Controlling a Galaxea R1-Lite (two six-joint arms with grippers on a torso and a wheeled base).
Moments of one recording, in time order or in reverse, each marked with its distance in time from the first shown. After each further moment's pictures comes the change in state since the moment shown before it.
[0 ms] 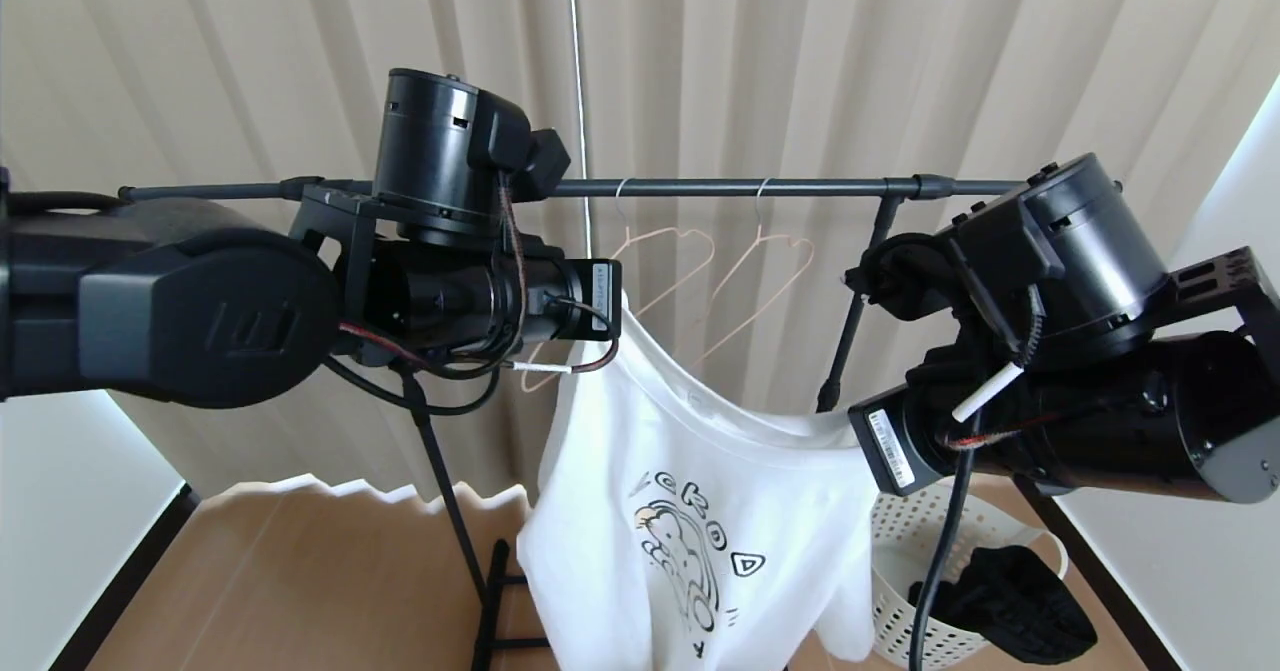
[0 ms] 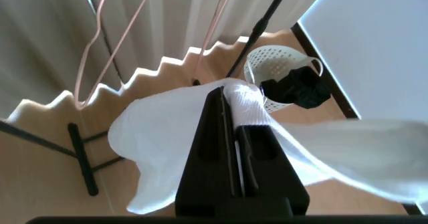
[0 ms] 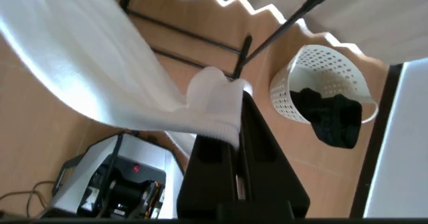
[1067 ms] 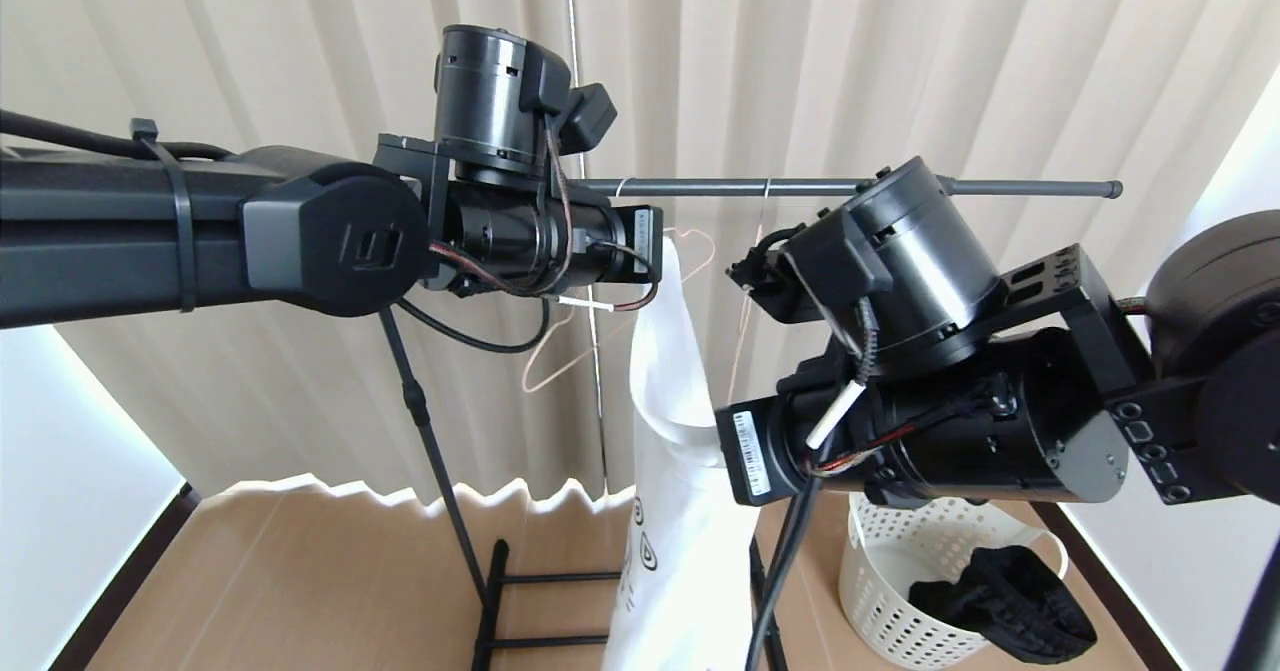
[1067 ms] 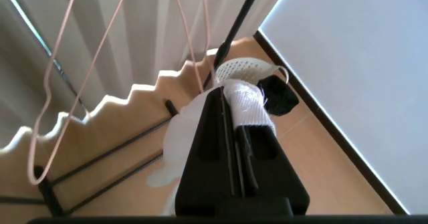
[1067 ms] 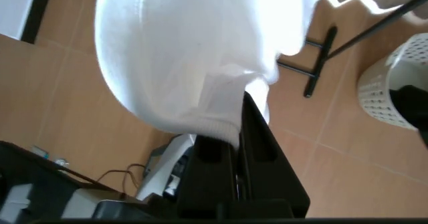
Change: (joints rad) left arm 0.040 0.148 -0.275 0.063 -0.176 0.034; right arm 0.123 0.147 -0.161 0.011 0.143 0.245
